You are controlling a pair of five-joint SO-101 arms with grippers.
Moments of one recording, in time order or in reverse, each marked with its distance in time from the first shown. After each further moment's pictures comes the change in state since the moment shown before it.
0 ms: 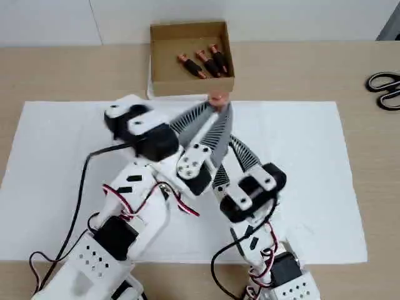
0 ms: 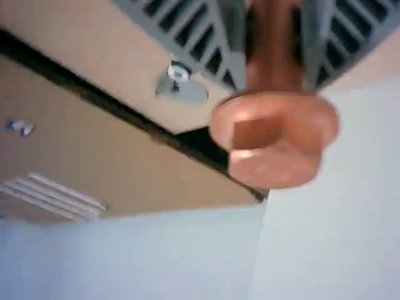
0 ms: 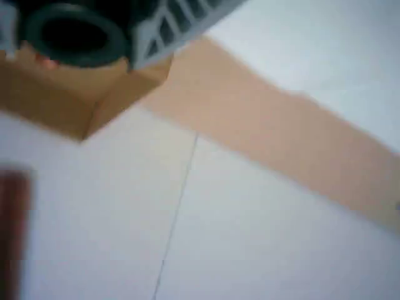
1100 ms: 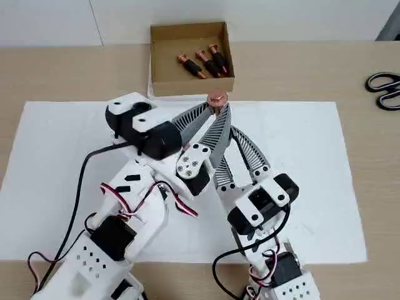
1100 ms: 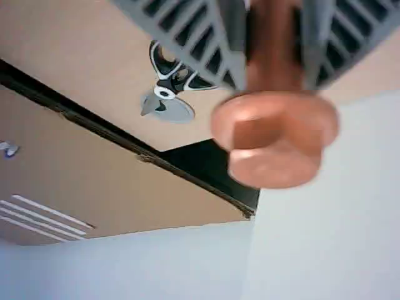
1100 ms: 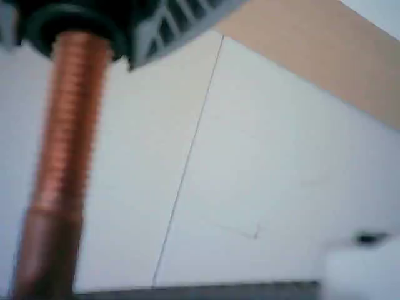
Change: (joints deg) left arm 0.0 0.0 -0.6 2.0 -2.4; right arm 0.0 0.0 0.0 -8.1 0.0
